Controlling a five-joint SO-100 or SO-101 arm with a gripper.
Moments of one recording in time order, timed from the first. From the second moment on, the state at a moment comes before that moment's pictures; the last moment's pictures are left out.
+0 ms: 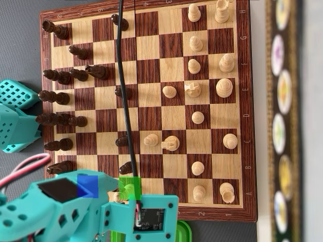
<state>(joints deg) 27.8 90.7 96.4 74.3 69.5</state>
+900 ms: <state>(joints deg) 27.8 90.7 91.2 77.2 69.5</state>
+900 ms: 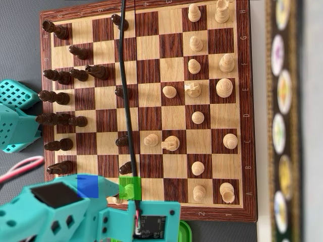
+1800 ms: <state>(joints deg) 27.1 110.2 81.2 85.1 69.5</state>
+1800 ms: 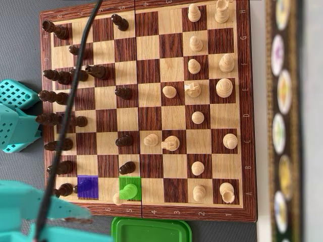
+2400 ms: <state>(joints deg) 13.7 140.3 104.2 68.4 76.6</state>
